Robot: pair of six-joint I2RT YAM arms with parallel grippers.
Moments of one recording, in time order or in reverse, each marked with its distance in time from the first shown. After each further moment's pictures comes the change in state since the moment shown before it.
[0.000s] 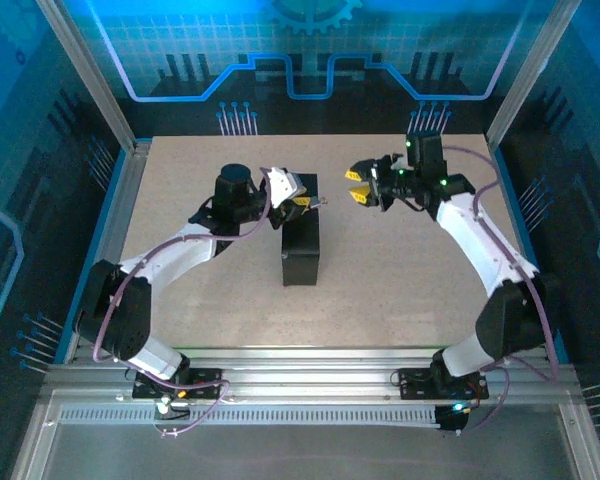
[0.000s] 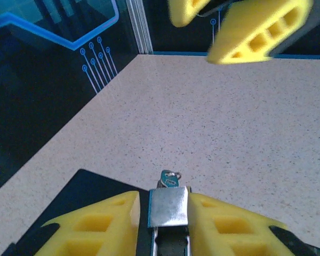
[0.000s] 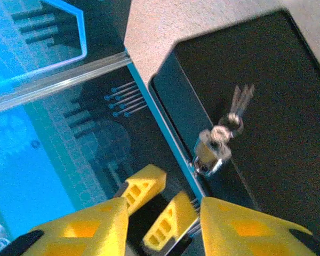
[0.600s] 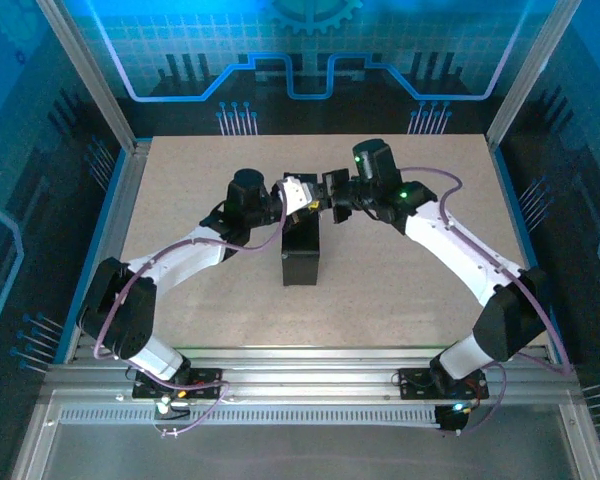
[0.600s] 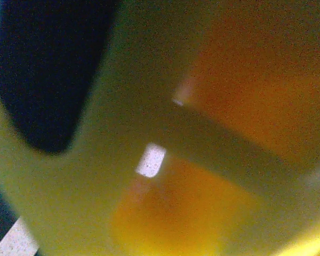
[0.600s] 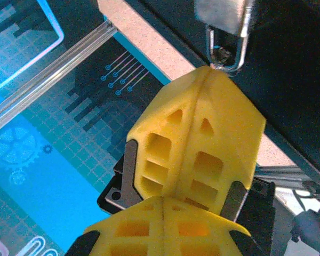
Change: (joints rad) left arm -0.095 0.031 -0.002 0.091 -0.072 0.126; right arm 0.324 -0.030 -0.007 0.073 0.185 0.621
